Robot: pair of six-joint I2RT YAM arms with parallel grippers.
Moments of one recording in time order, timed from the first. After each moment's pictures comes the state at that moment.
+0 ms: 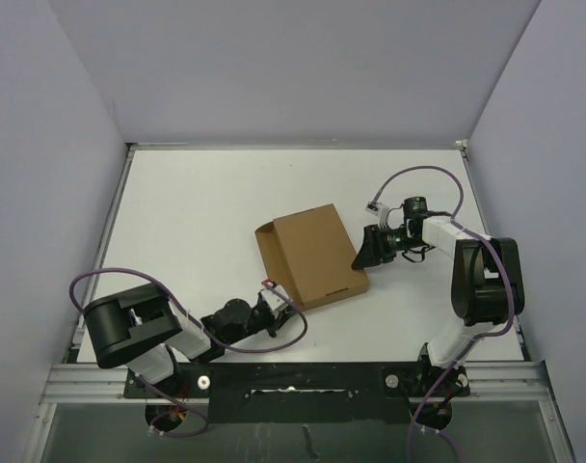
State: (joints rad) left arm -1.08 1.55 0.15 1.17 -0.05 -0.09; right arm 0.05 1.71 0.98 -0.58 -0.88 -0.30
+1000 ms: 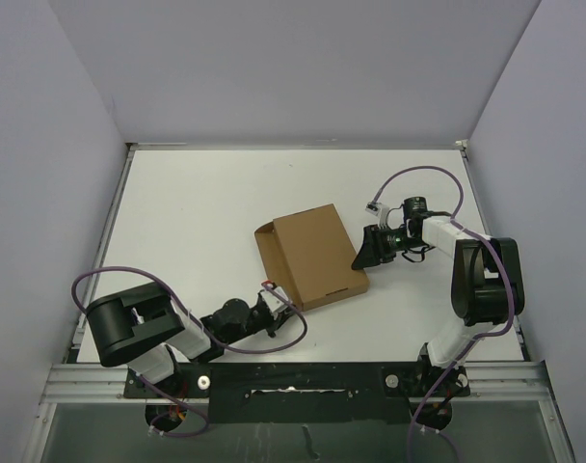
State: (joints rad) left arm -1.08 1.57 0.14 1.20 -0.03 -0.07; right arm 0.05 1.71 0.98 -0.58 -0.88 -0.30
